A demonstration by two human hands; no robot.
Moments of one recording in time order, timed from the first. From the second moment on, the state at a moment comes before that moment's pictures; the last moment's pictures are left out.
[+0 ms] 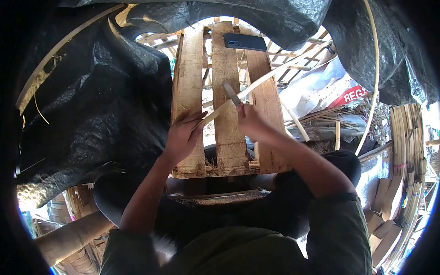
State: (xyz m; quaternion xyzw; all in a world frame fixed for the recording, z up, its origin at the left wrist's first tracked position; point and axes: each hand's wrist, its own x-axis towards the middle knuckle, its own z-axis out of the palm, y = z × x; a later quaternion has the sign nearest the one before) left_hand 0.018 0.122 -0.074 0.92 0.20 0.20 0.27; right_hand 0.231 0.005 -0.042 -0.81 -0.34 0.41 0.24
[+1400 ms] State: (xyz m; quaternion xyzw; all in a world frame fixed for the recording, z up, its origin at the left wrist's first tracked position) left_hand 0.016 0.128 -0.066 0.94 0.13 0.18 0.26; right_hand 0.324 0.007 -0.009 -0.69 -0.18 0.57 0.41
